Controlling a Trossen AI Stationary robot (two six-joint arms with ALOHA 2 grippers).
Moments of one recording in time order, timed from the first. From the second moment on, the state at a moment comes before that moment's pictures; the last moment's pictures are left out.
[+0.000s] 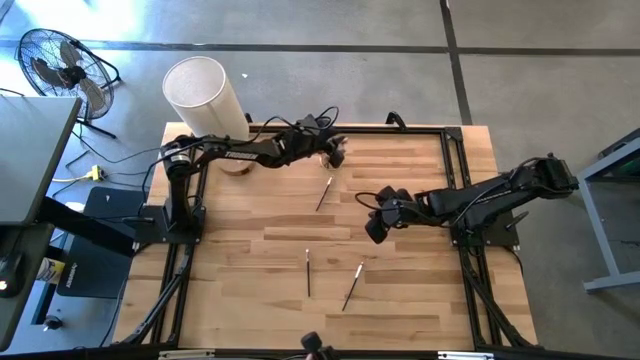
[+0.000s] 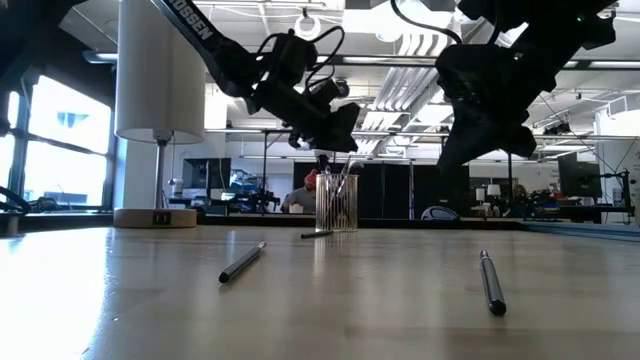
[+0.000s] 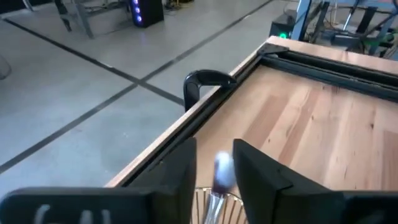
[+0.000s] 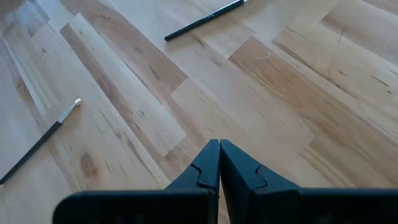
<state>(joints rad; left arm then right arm) 0.41 1.90 1.22 0.39 -0.20 -0.04 0.13 1.29 0.66 -0.26 0.32 0.86</state>
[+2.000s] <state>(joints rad) -0.34 1.32 0.56 0.00 -0.30 -0.76 0.42 1.70 1.24 -0.83 0.23 1.38</state>
